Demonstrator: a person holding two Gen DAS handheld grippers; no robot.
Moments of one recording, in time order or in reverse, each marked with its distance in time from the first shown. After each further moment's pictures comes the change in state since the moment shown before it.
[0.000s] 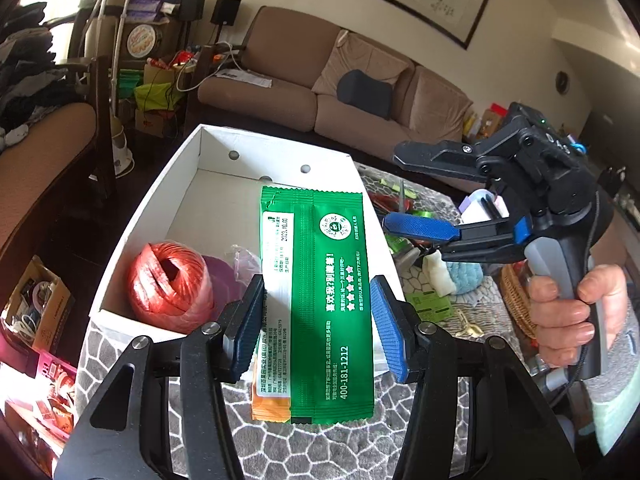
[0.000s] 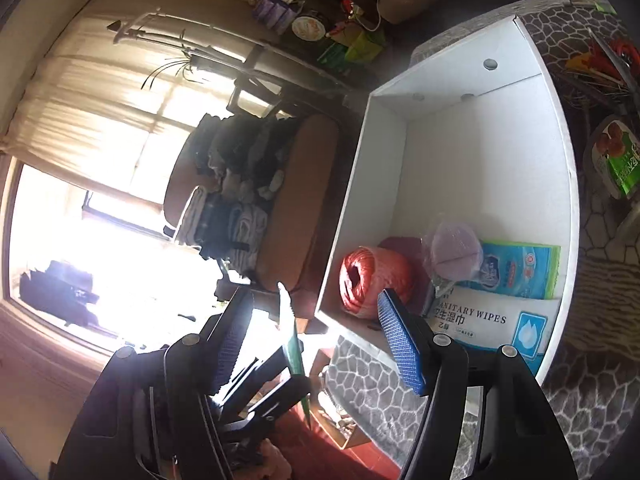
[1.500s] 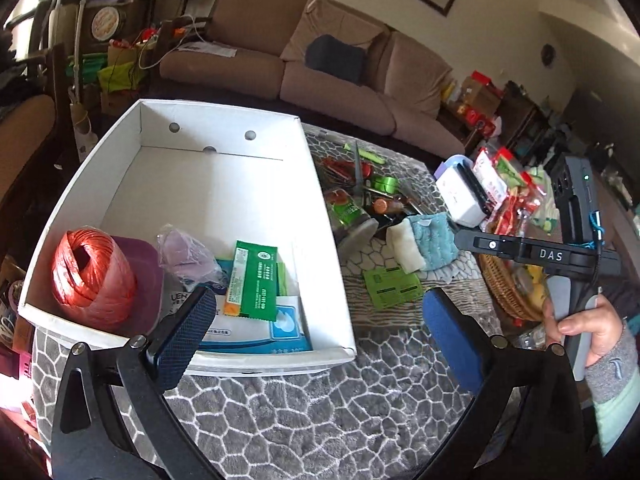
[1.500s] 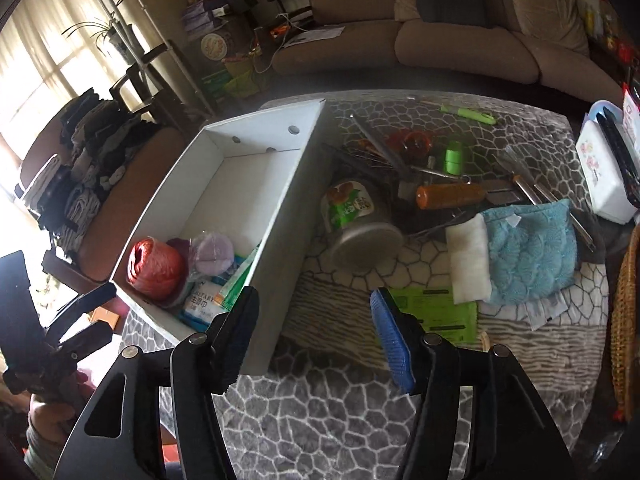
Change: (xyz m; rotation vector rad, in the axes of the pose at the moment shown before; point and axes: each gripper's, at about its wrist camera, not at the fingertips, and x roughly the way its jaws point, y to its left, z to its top) left arm 0.047 -0.070 -0.008 0.053 0.127 -0.070; right arm -0.140 -0.069 -0.048 -0.219 -0.160 -0.673
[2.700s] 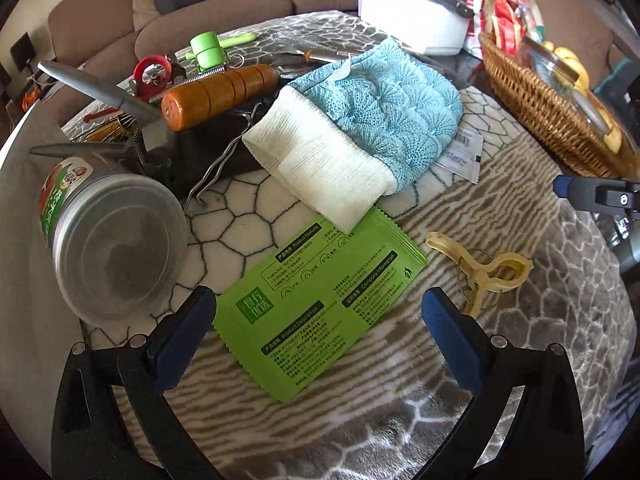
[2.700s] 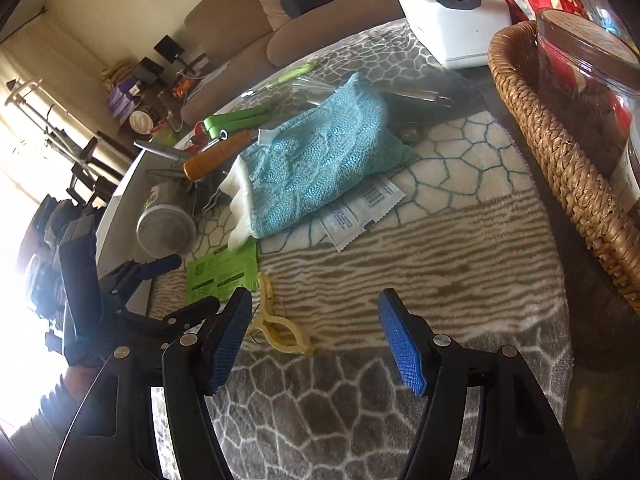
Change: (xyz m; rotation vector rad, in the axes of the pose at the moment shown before) left arm 0.286 -0.158 -0.043 0.555 0.334 0.085; right arm 0.000 -0.237 -0.114 0.360 -0.098 0.034
